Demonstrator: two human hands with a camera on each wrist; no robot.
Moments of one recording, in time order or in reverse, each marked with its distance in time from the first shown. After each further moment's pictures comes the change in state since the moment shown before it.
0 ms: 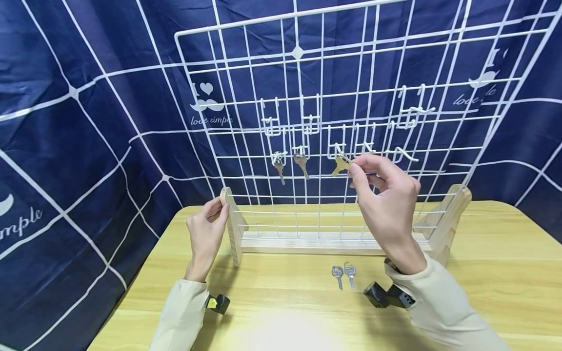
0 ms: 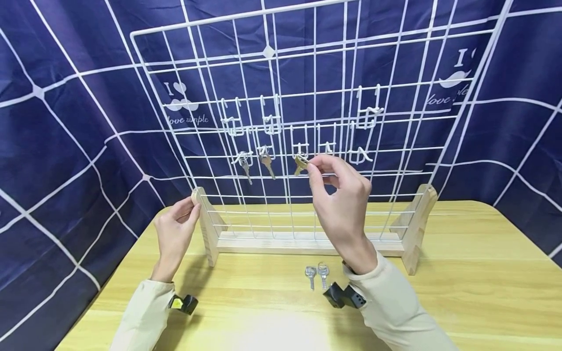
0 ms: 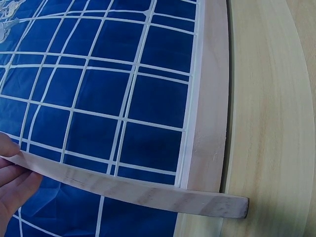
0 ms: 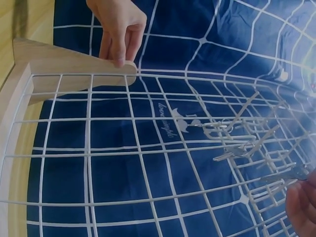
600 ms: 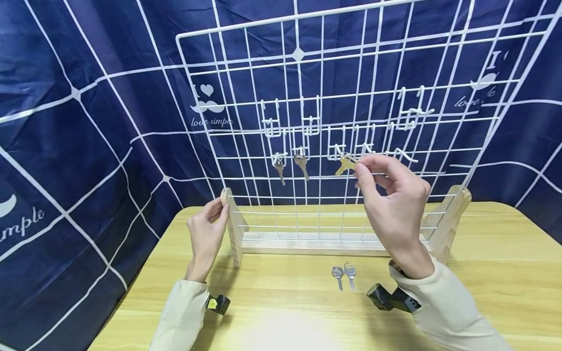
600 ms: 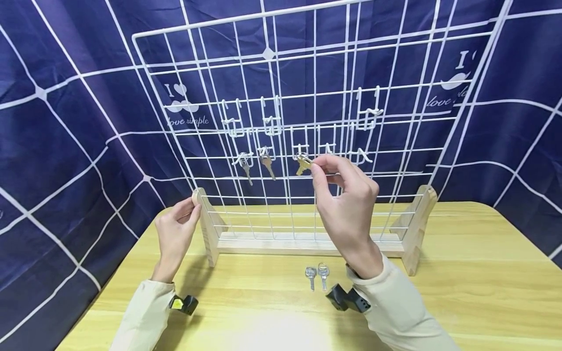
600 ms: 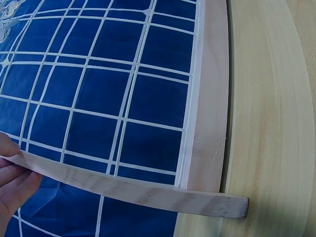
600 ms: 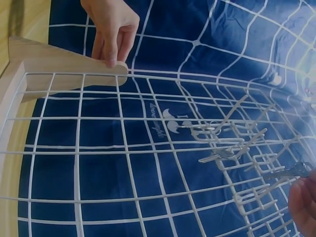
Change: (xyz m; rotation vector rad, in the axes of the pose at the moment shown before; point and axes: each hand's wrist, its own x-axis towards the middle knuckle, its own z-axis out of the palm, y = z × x) left_hand 0.001 0.019 0.000 0.002 0.011 -0.014; right_hand 0.002 -0.009 -0.005 0.059 0.041 -0.030
